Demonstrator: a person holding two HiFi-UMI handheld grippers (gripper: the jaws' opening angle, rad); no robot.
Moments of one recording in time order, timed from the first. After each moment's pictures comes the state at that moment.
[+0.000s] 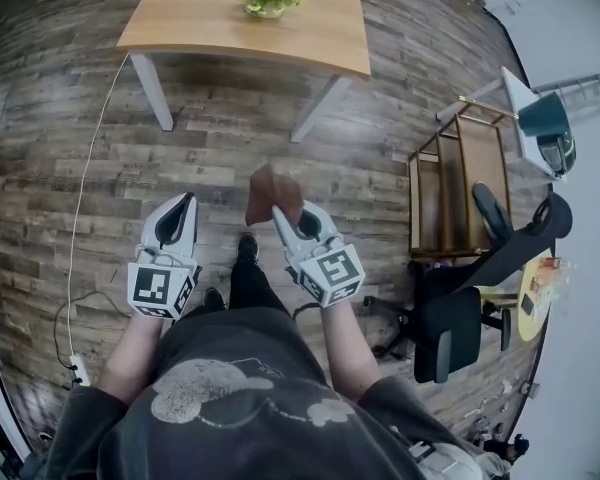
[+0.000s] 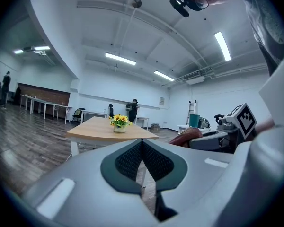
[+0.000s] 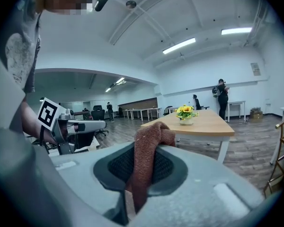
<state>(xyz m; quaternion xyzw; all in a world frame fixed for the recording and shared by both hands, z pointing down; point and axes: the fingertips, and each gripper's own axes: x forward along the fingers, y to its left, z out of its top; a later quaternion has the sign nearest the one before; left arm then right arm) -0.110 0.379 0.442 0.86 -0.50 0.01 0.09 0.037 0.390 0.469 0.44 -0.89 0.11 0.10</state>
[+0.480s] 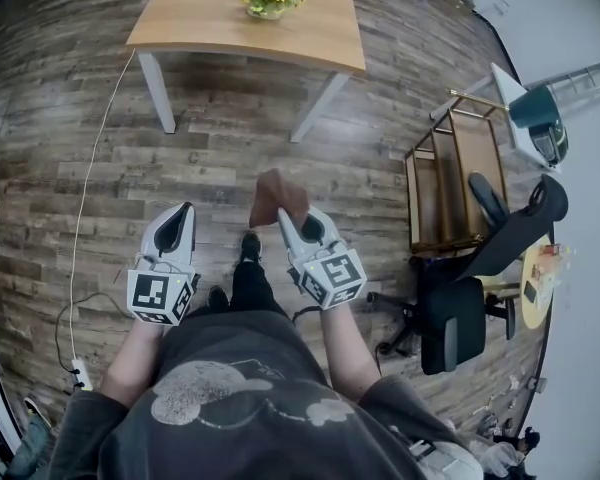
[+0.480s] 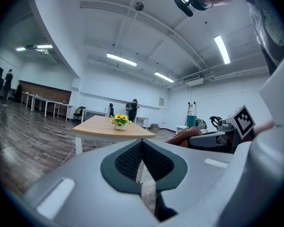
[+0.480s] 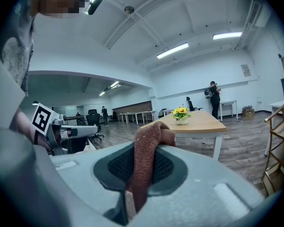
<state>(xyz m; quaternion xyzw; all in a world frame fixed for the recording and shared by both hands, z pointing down) -0.135 0.440 0.445 0.86 -0.49 0.01 0.10 0.032 0.444 0.466 0.48 -0.87 0.12 0.07</state>
